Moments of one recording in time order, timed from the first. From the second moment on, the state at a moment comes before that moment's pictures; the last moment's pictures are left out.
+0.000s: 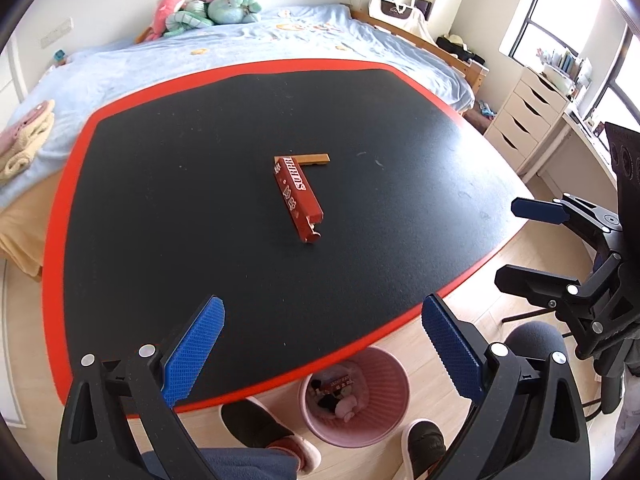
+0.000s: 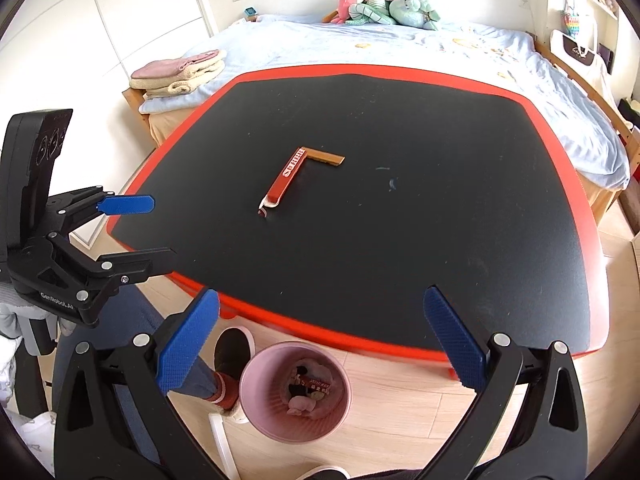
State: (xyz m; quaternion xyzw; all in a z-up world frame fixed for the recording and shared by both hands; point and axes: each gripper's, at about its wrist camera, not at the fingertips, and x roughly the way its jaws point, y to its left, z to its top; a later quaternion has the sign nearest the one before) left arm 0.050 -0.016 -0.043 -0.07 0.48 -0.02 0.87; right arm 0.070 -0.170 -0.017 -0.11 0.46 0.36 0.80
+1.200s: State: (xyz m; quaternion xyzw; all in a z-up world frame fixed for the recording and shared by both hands) left arm 0.147 0.012 -0.103 -0.06 0.50 0.06 0.86; right arm 0.205 -0.099 -0.082 -0.14 0.49 0.35 0.78
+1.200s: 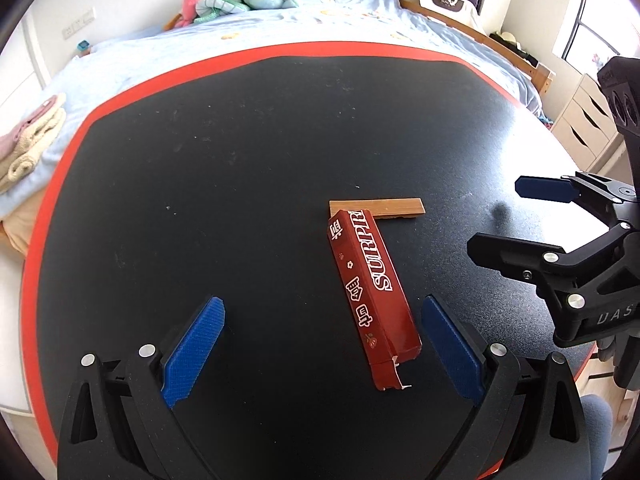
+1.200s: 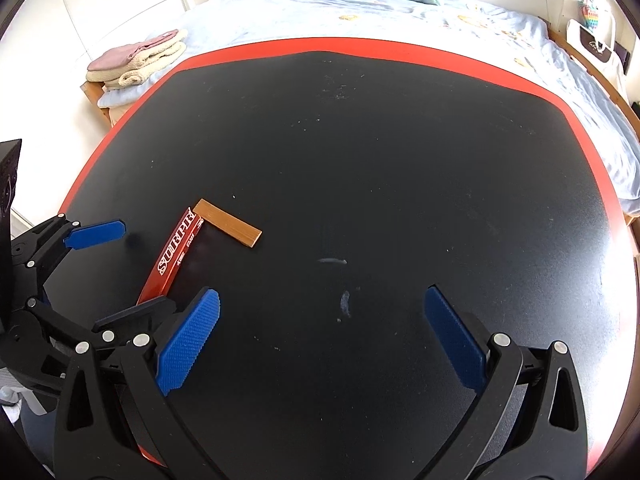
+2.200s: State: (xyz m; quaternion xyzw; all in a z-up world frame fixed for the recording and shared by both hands) left arm 0.151 0.035 -0.096 -0.05 0.49 0.06 0.87; right arm 0.201 -0.037 -0.081 -0.22 0.45 0.41 0.76
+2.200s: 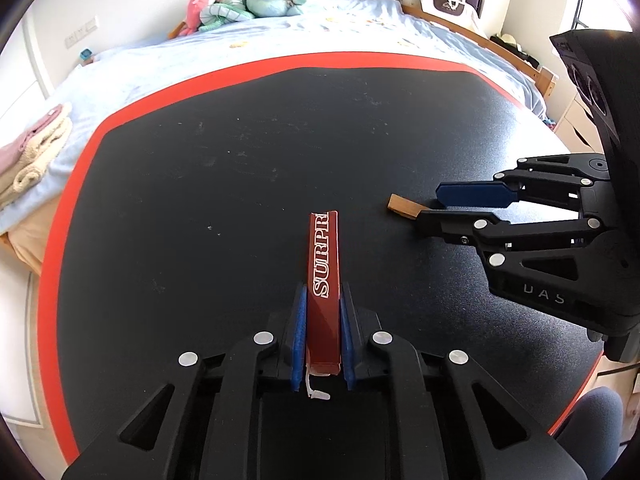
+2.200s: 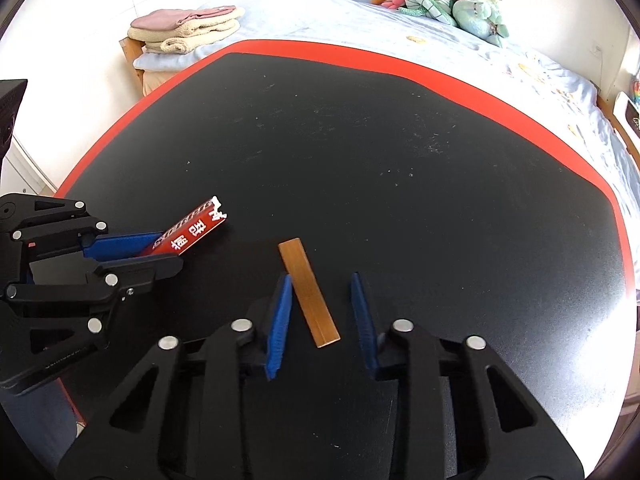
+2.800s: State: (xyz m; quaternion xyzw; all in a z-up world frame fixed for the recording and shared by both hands) left arm 0.115 0.017 -0.073 -0.06 0.48 0.00 0.88; right arm 0.151 -0.089 -0.038 -0.15 0.46 0.39 0.79
